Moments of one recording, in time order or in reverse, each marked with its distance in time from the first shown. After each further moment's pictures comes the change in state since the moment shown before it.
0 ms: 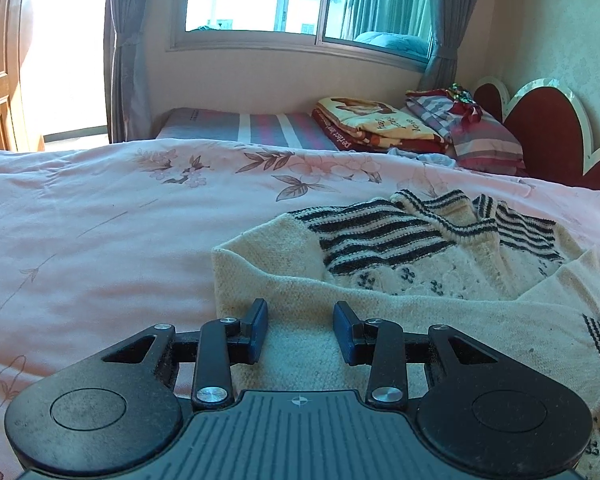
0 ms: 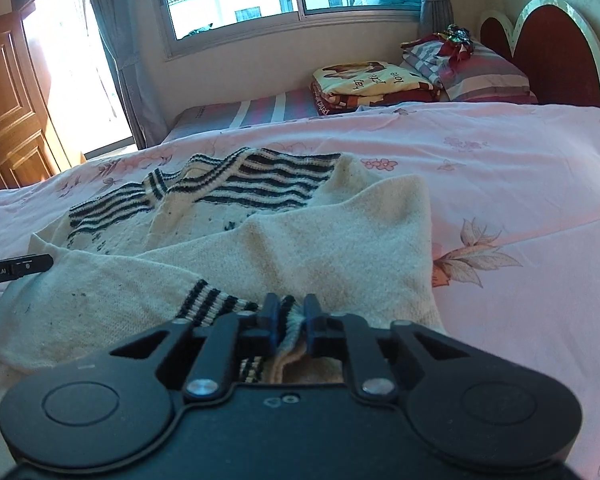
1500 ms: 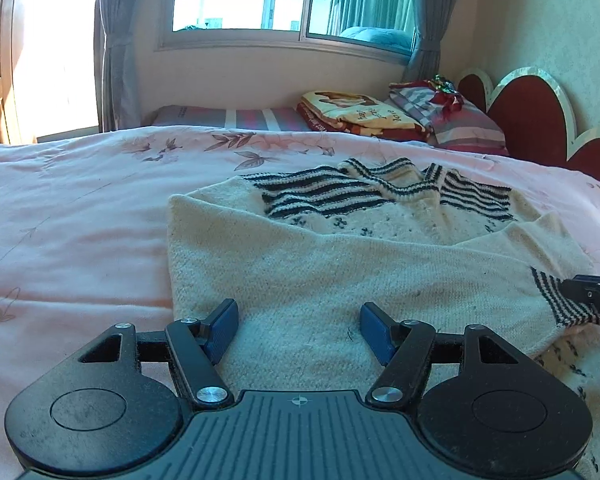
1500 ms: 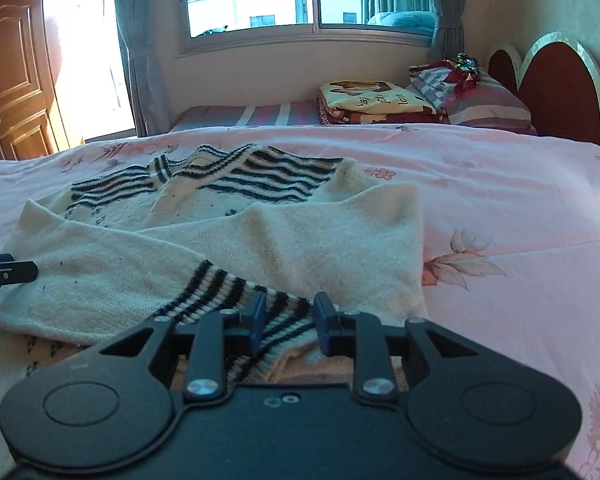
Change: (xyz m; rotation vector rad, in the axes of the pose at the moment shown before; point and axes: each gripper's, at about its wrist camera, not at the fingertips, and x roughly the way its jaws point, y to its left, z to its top) left arm -0.041 -0.039 -0.036 0.028 0.014 -0.022; right arm -0.001 0.011 -0.014 -0.113 -0.021 -0.020
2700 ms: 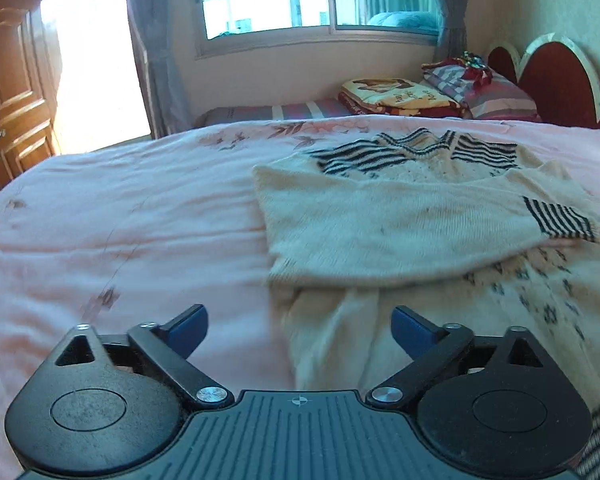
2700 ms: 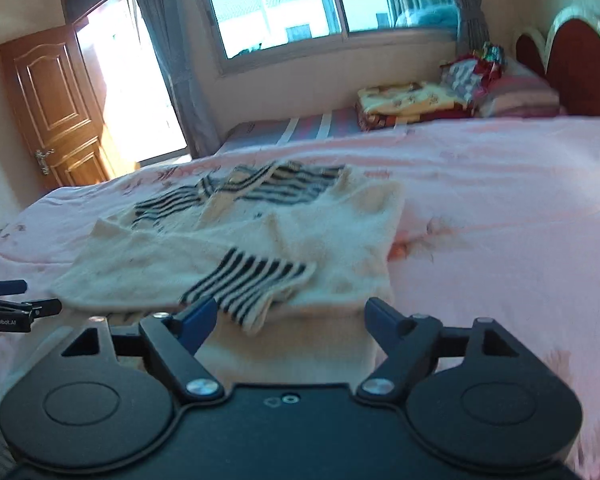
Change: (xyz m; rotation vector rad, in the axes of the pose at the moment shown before) left arm -0.114 0.002 -0.054 0.042 0.037 0.182; right arm -0.095 -0.080 -0.034 0.175 0.064 0.311
